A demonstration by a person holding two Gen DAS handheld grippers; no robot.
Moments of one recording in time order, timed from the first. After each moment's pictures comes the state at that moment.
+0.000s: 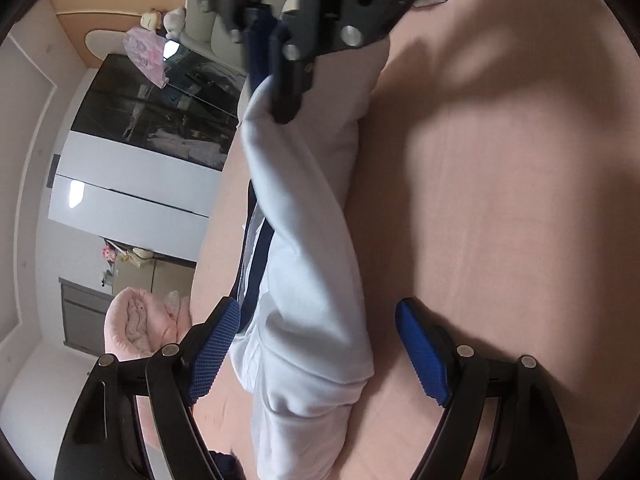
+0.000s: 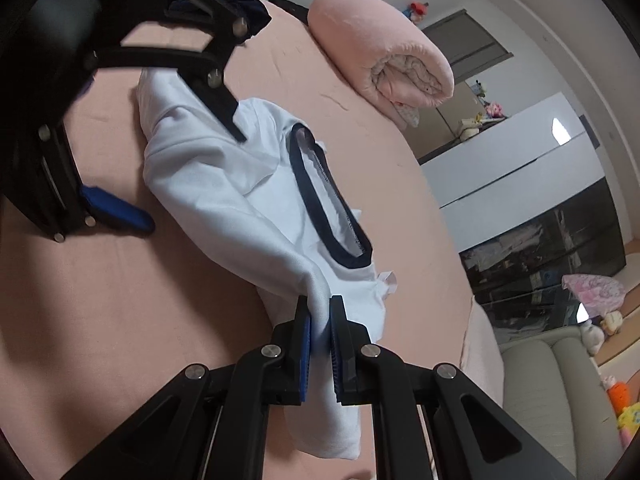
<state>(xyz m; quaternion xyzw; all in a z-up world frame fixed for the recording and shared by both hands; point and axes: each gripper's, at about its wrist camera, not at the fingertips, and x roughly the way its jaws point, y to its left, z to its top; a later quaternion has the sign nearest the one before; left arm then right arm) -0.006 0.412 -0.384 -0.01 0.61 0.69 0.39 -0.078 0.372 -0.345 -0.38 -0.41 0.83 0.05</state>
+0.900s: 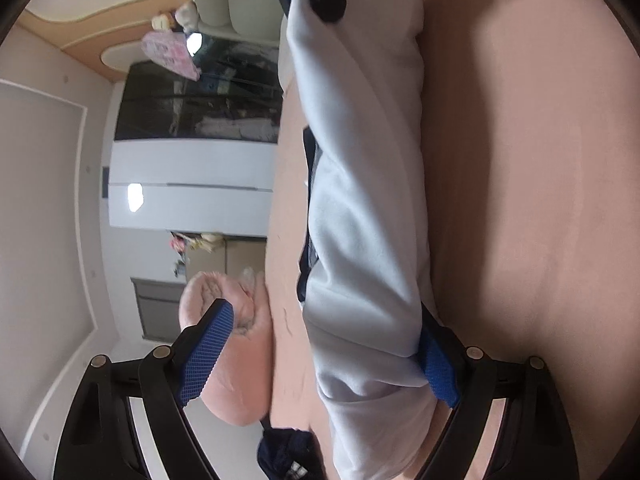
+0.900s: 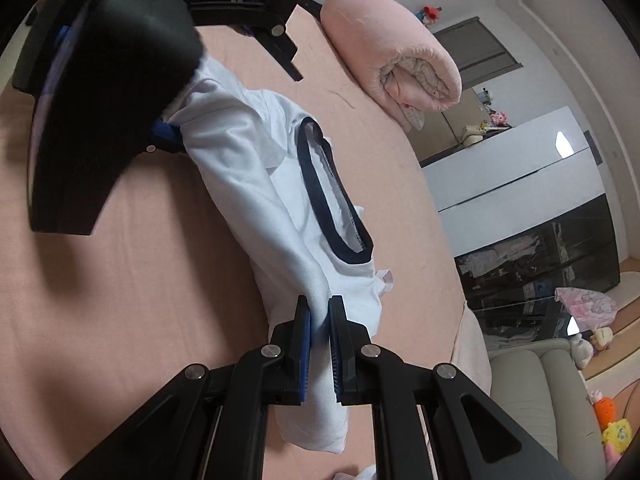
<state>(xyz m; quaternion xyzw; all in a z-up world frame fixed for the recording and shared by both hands) -0.042 0.418 -0.405 0.06 0.68 0.69 0.24 -0.075 0.370 -0.355 -0.39 -0.44 0.81 0.06</state>
